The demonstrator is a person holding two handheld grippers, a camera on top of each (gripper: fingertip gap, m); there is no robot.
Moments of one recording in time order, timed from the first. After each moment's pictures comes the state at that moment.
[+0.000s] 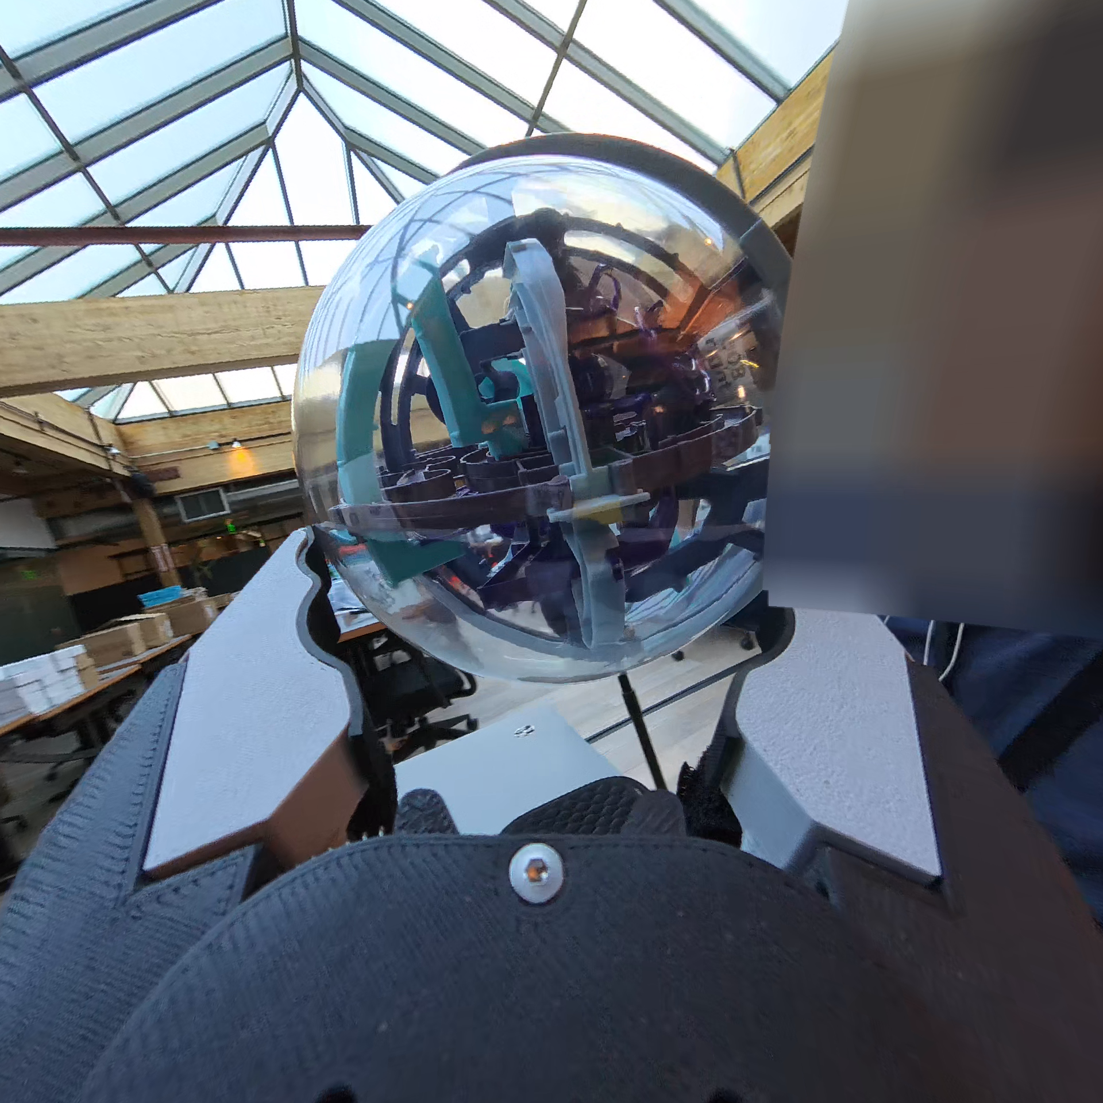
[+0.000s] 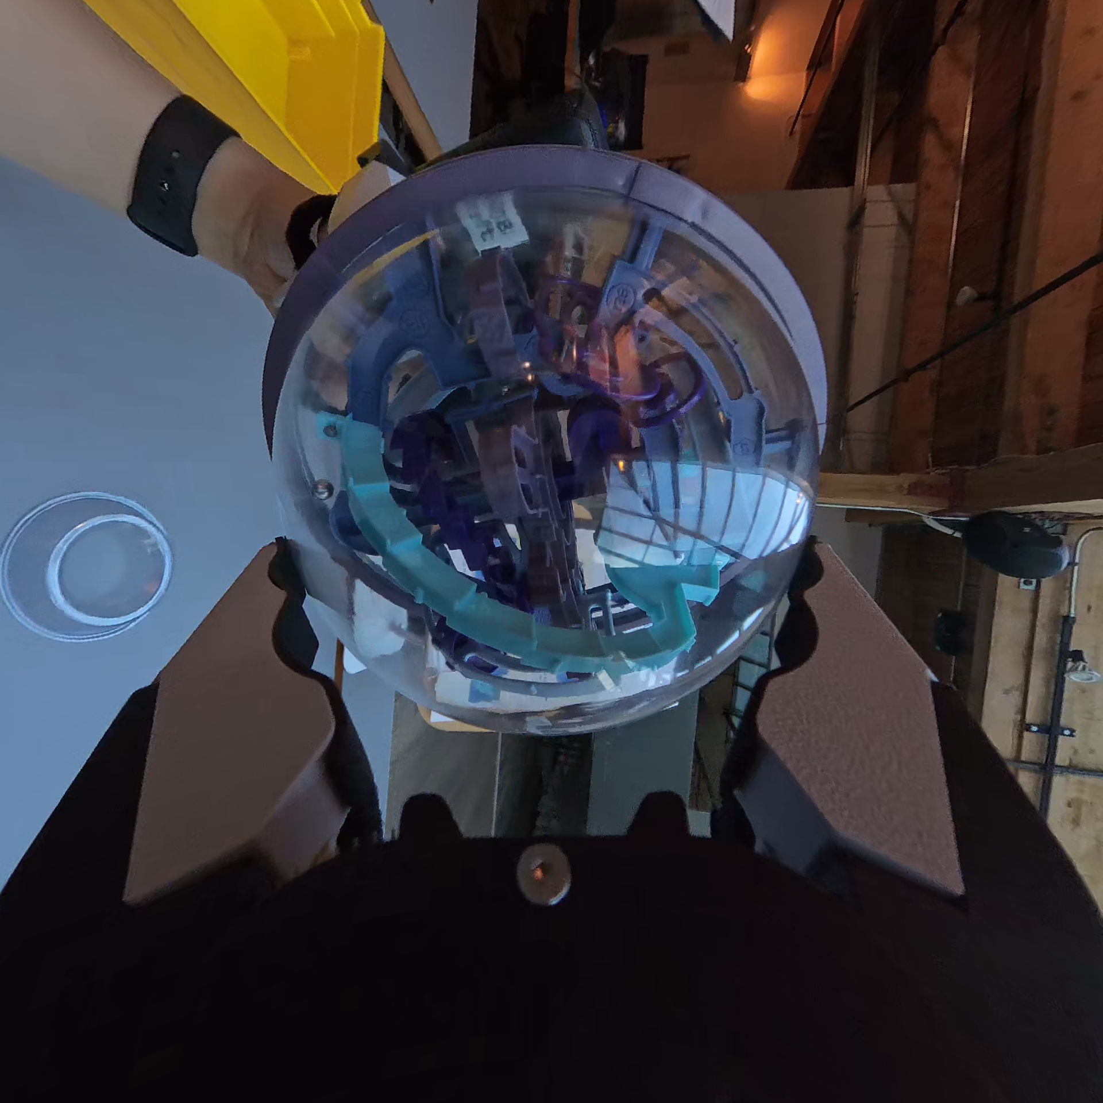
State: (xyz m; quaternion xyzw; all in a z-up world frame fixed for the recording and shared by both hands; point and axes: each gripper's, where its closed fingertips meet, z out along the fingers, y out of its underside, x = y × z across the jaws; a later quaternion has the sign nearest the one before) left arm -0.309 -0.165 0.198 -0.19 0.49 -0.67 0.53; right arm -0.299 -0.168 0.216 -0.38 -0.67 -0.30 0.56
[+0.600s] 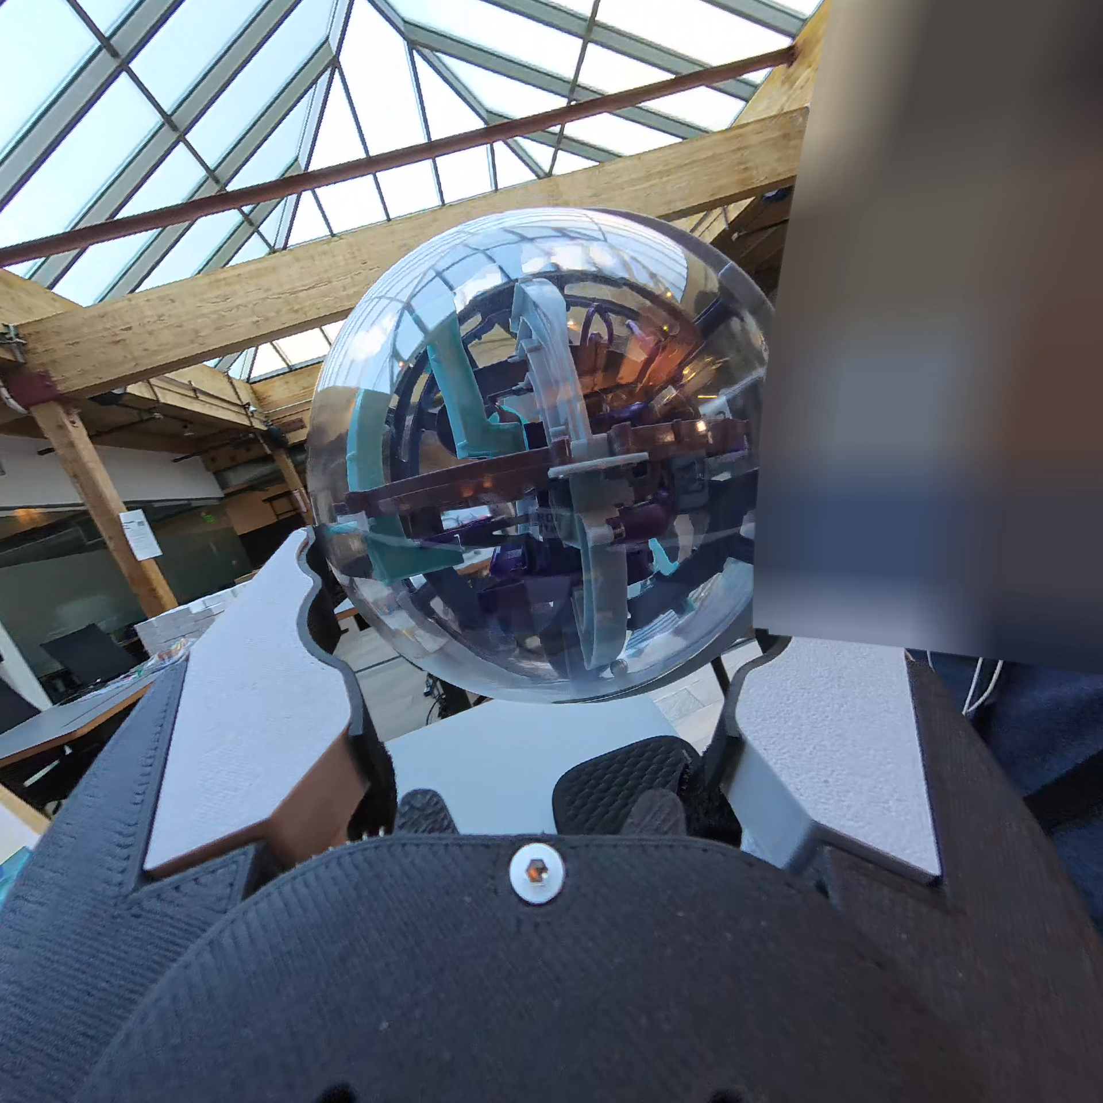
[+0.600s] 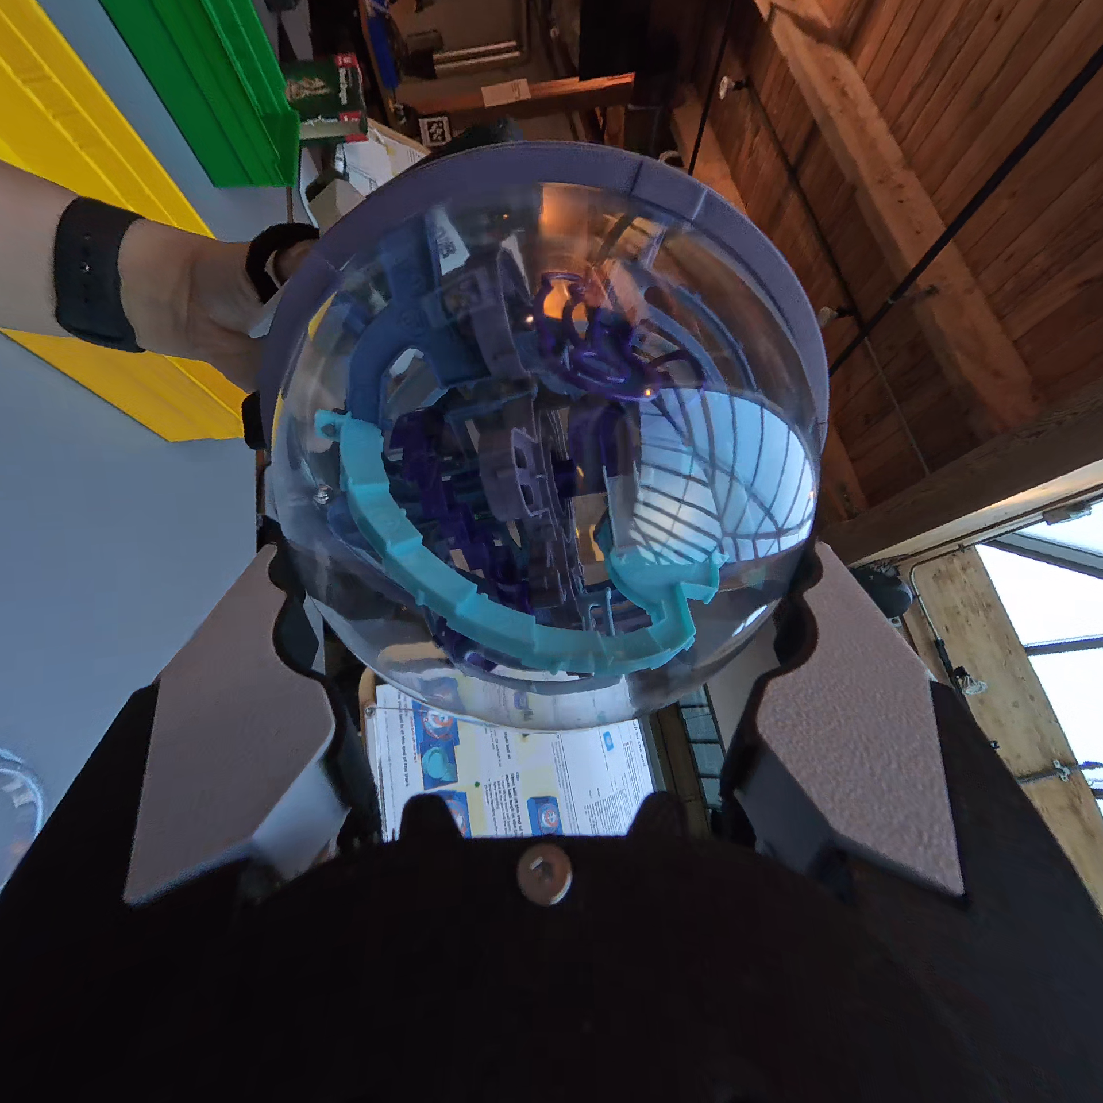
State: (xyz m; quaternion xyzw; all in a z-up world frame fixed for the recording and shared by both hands) left arm -0.329 -0.202 0.228 -0.25 0.52 -0.57 0.59; right arm -0.311 -0.199 0.236 -0.27 -0.60 -0.21 0.72
